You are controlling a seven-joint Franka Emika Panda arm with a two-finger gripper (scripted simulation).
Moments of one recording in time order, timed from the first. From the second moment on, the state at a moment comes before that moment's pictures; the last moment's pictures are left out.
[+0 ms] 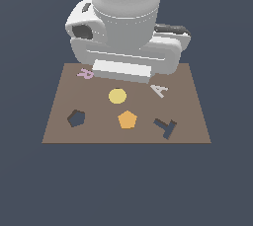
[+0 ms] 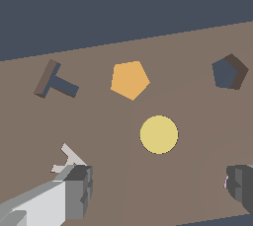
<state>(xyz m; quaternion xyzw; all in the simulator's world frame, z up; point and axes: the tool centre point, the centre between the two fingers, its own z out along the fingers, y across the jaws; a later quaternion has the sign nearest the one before) 0.009 -0.001 0.153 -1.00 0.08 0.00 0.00</state>
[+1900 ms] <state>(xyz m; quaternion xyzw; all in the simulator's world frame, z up) 0.075 0.009 0.062 -0.77 0.64 0.00 0.00</state>
